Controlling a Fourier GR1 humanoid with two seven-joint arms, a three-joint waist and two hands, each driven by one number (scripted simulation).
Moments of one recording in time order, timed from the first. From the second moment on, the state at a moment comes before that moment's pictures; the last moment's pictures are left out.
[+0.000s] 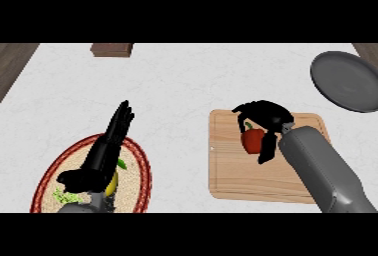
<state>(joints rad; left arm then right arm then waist) -0.03 0.07 -0.18 -1.58 0.02 0.06 -0.09 -0.62 -0.29 0.34 -0.87 0.93 0.37 -0.25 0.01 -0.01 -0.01</state>
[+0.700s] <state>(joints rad) -0.03 0.07 -0.14 -1.57 0.02 0.05 -0.10 -0.54 -0.29 0.19 -0.97 0.94 0.19 -0.22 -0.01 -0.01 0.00</state>
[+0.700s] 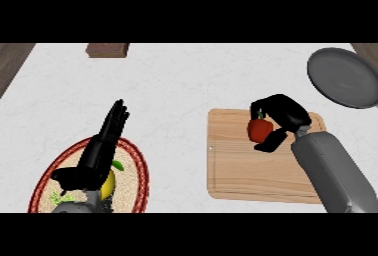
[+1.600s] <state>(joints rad) -0.01 0.07 -0.13 -1.60 0.02 0.03 -0.09 -0.34 -0.31 -0.13 -1.57 0.75 0.07 0.10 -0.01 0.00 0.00</state>
